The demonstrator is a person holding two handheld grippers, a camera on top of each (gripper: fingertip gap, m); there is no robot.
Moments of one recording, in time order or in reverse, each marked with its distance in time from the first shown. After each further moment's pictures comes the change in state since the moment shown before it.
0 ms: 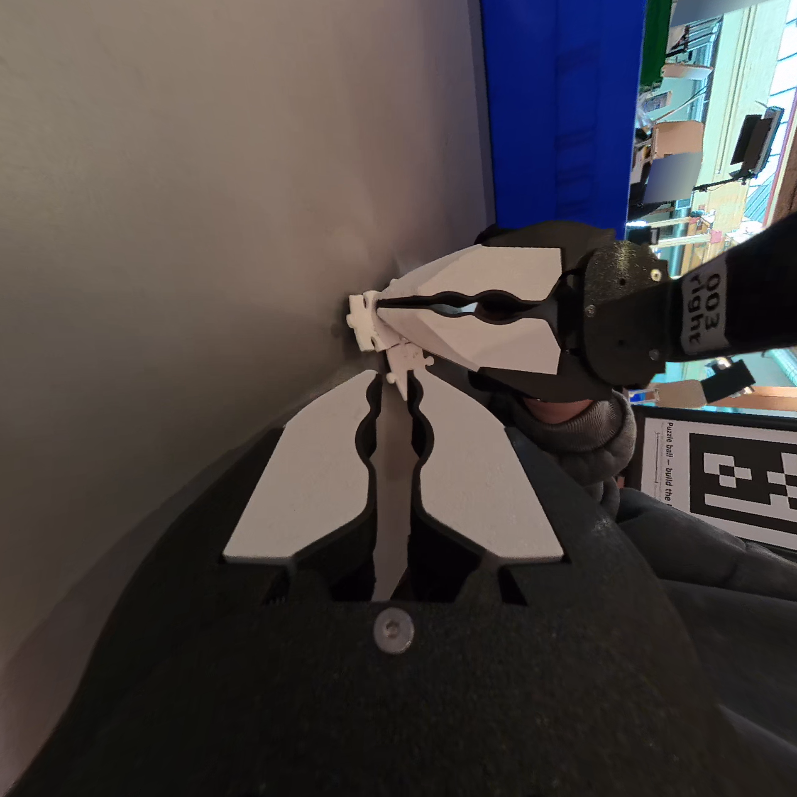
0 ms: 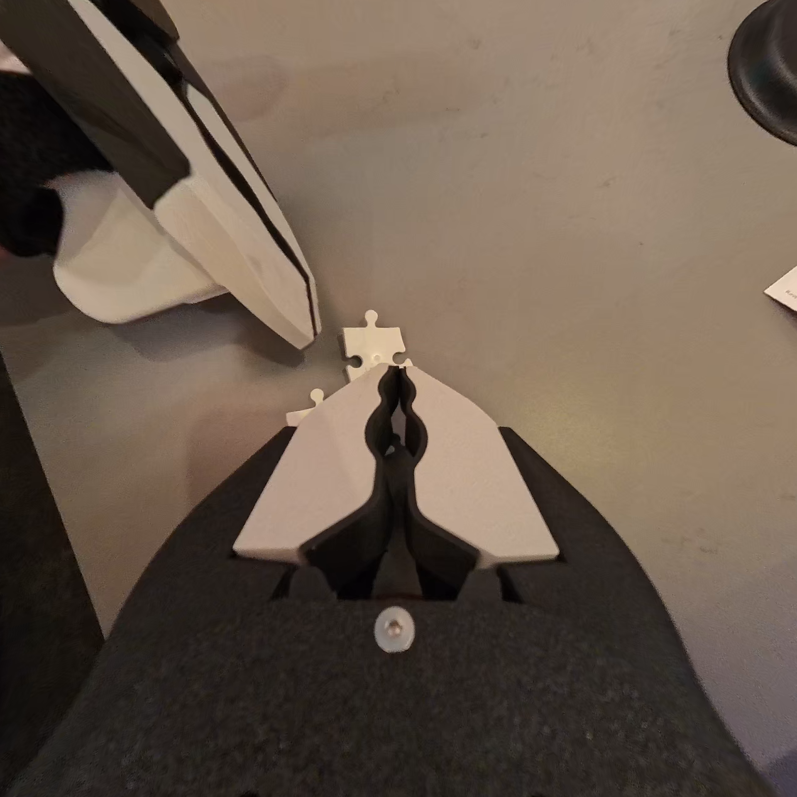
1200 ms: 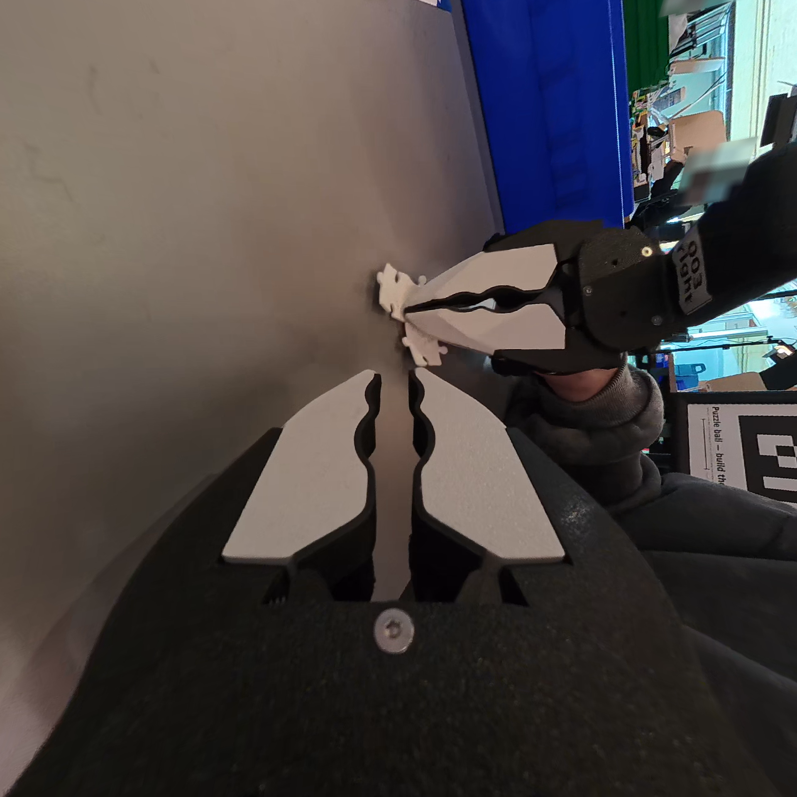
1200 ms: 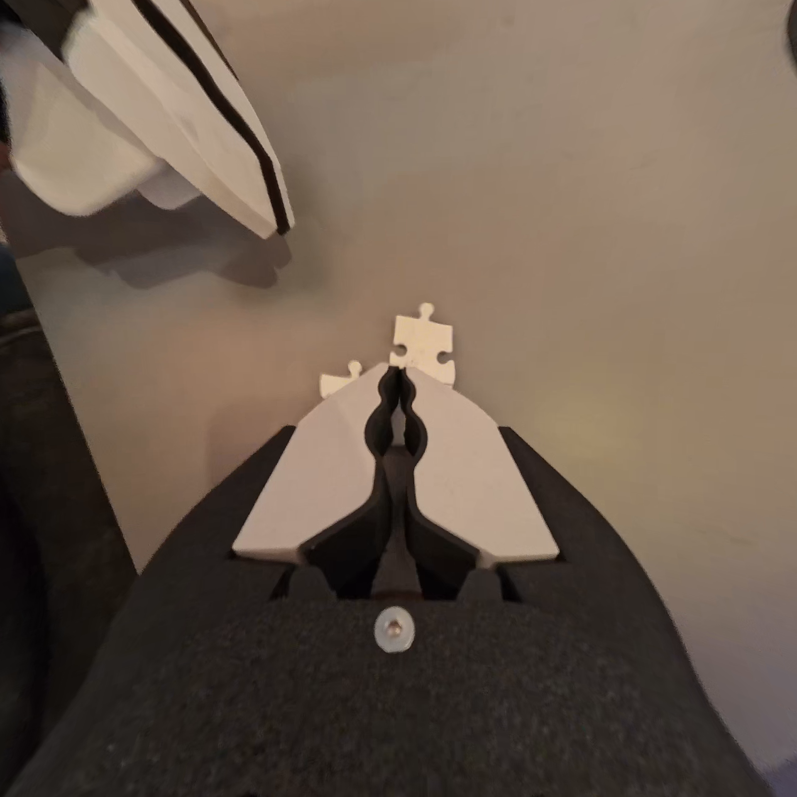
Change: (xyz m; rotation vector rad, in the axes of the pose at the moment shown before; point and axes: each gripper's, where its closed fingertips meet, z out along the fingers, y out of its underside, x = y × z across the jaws) left arm -0.010 0.003 -0.040 0.070 -0.045 0.119; right arm -0.014 0.004 -0.004 -0.041 -0.034 0.014
